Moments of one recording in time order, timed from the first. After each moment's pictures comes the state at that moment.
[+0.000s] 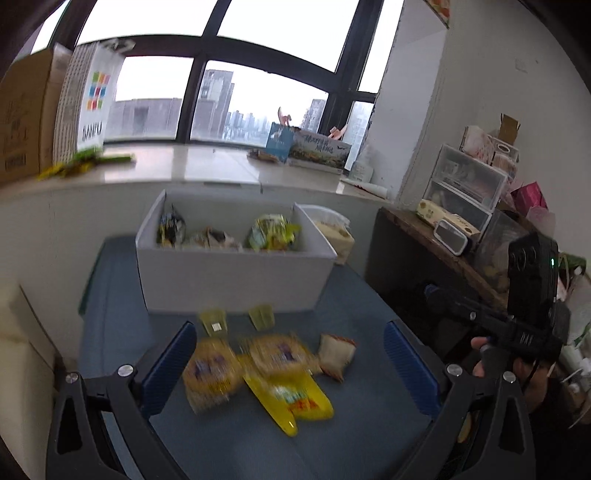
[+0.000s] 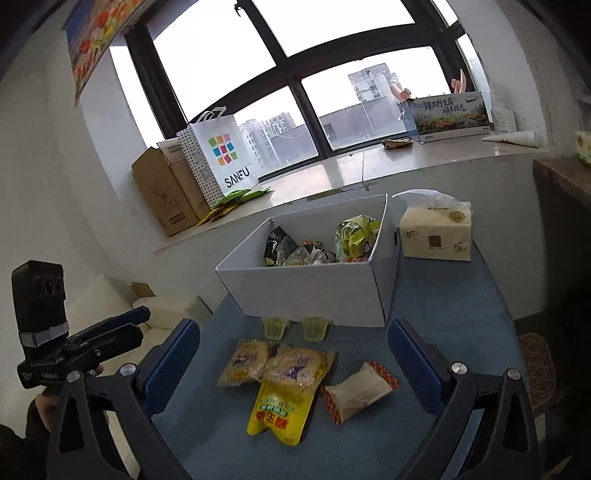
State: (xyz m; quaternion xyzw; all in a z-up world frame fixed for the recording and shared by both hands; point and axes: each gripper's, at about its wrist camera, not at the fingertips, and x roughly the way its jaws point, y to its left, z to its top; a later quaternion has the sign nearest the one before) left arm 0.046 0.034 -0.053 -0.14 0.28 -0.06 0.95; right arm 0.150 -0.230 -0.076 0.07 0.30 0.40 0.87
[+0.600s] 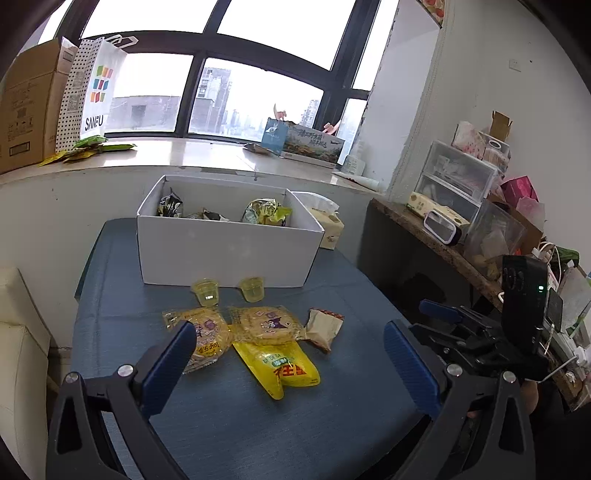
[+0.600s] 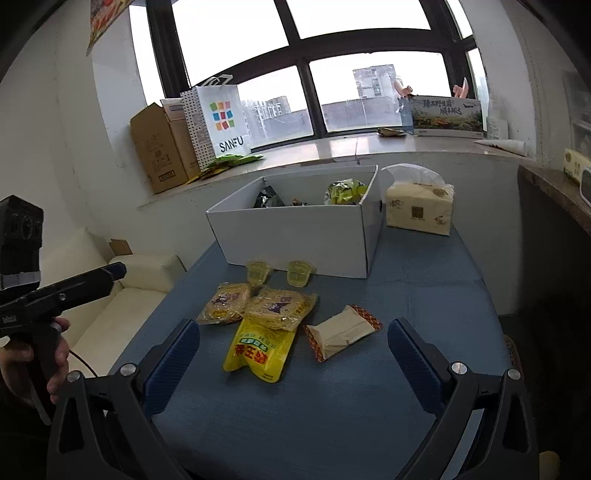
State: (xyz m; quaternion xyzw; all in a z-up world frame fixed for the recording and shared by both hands) left arm 0.011 0.021 -0.066 -0.14 0.28 -0.06 0.95; right arm 0.111 -0.238 -0.110 0.00 0.32 0.37 0.87
